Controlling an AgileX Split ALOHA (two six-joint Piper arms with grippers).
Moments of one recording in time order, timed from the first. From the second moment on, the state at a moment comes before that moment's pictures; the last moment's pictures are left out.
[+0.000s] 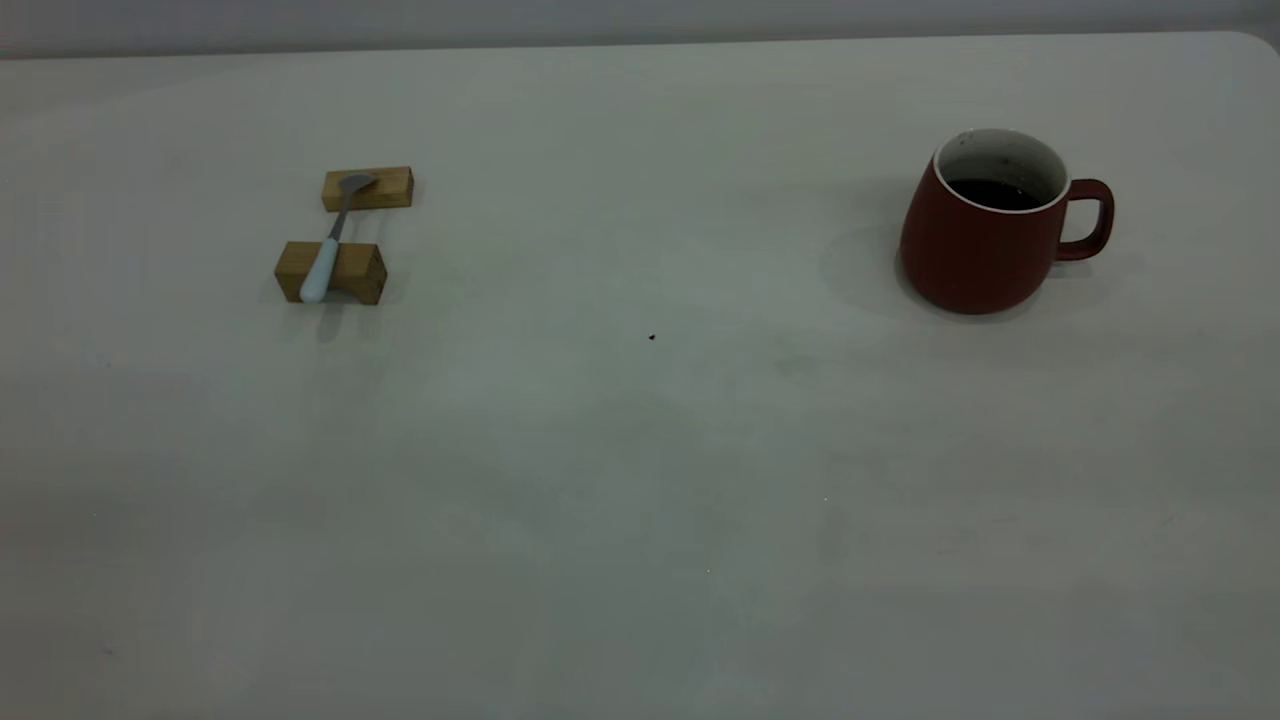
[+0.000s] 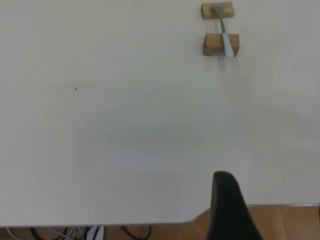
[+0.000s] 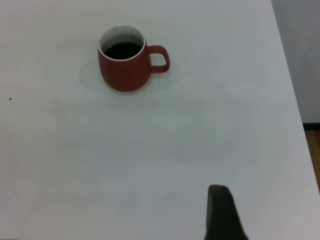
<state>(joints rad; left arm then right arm) 0.04 -0.02 -0.49 -0.04 1.13 0.03 -0.02 0.02 -0.47 0.01 1.14 -0.05</state>
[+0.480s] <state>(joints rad) 0.04 -0.02 -0.49 -0.04 1.13 0.03 -0.02 0.22 -0.59 0.02 1.16 -0.07</state>
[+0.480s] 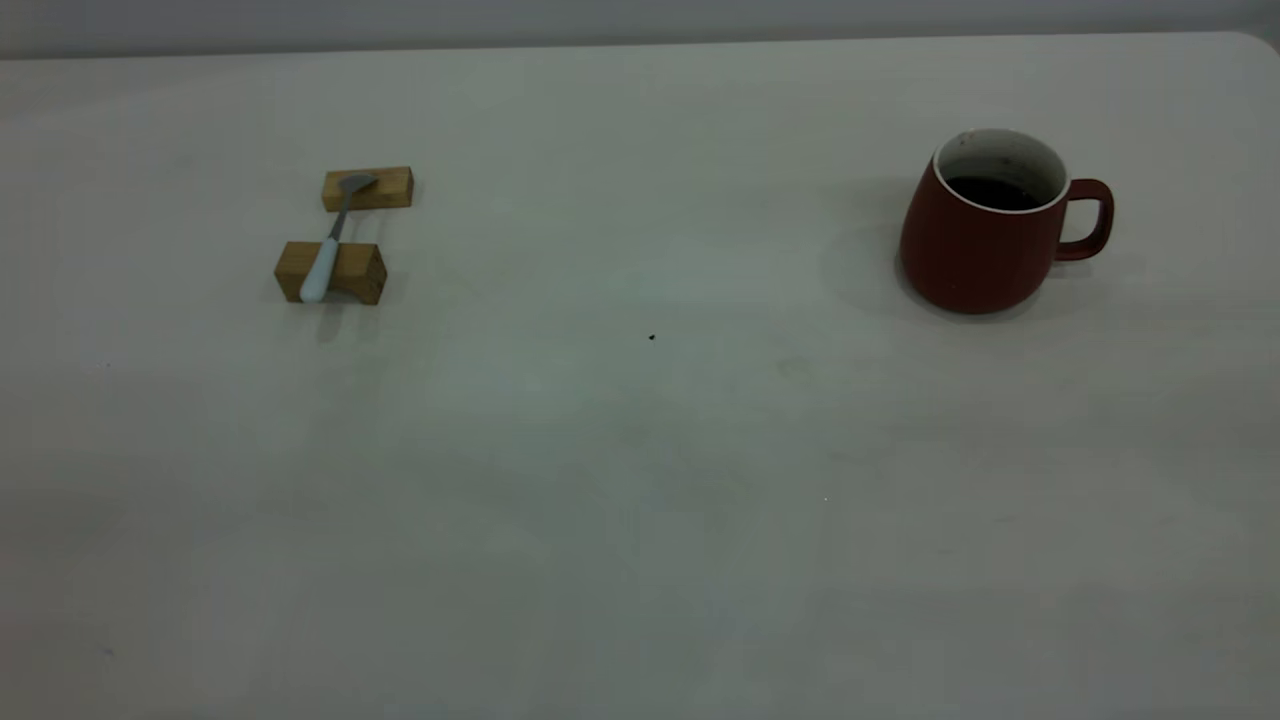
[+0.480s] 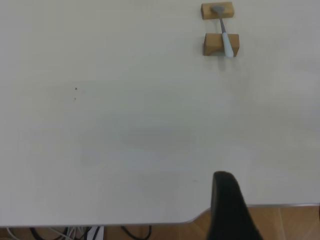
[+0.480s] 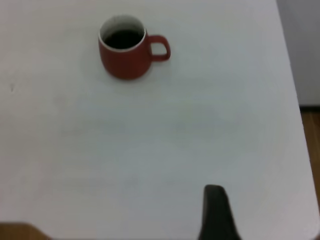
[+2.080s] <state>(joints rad) 0.04 -0.02 -0.49 -0.04 1.13 0.03 0.13 2.16 -1.30 -0.10 0.59 -1.09</state>
